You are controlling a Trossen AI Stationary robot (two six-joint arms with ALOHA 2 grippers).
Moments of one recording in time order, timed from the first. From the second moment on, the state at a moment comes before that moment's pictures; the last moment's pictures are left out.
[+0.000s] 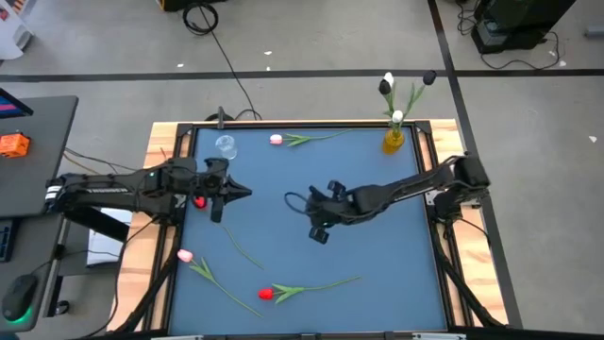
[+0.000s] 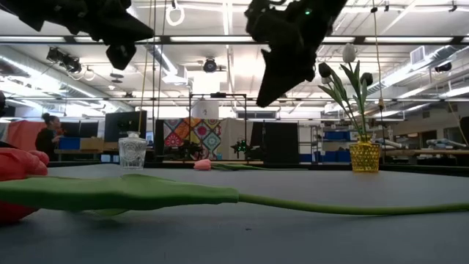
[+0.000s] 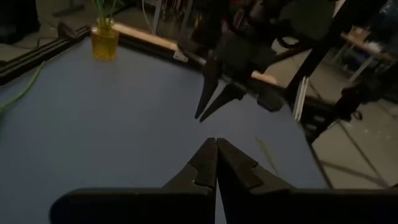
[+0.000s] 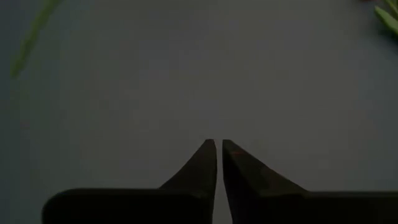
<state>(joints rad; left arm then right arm) 0.08 0.65 0.52 -0.11 0.10 -0.30 0.18 1.77 1.31 -0.60 0.36 0.47</state>
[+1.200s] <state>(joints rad) 0.31 0.50 0.52 -0.22 -0.07 -0.20 -0.05 2.08 1.70 -0.71 0.46 -0.02</state>
